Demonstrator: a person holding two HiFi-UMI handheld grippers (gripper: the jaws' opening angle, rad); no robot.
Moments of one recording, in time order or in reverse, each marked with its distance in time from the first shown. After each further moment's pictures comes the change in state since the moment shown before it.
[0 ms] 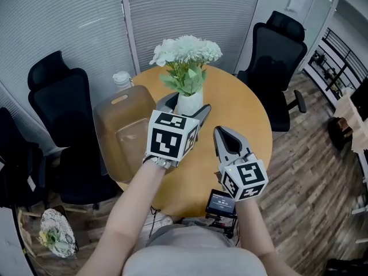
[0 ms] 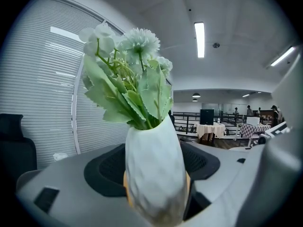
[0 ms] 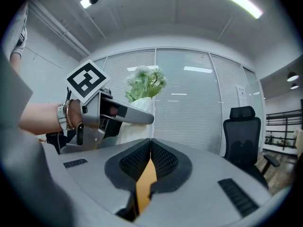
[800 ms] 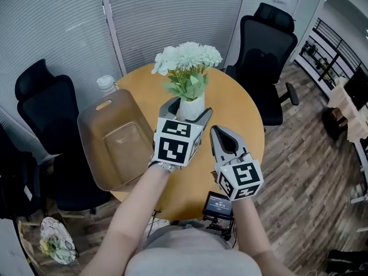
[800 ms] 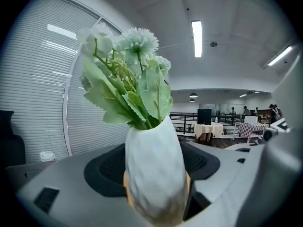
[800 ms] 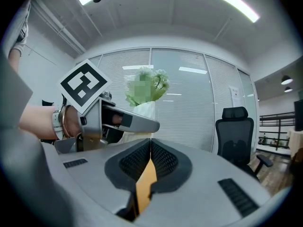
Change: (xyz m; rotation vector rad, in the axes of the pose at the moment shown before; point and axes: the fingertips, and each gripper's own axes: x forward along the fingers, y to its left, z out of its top) left arm 0.053 -0.038 -0.014 0.016 -0.006 -0.029; right arm -0.005 -0.042 -0.014 -0.006 0.007 -0.066
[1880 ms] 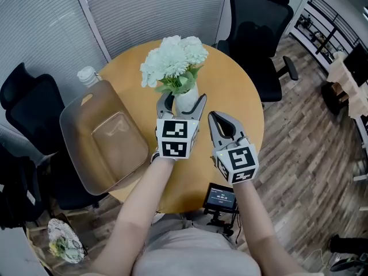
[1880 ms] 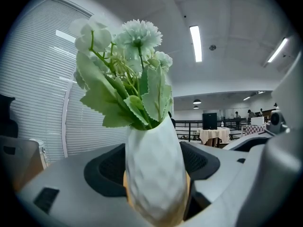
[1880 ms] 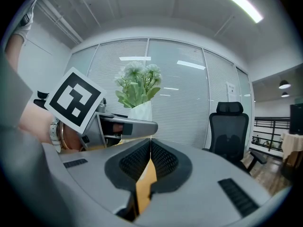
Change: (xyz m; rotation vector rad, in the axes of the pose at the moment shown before) left arm 0.069 -0.001 -0.054 -0.006 -0.136 0.050; right arm 0.020 -0.048 -0.066 -0.034 0.081 -0.045
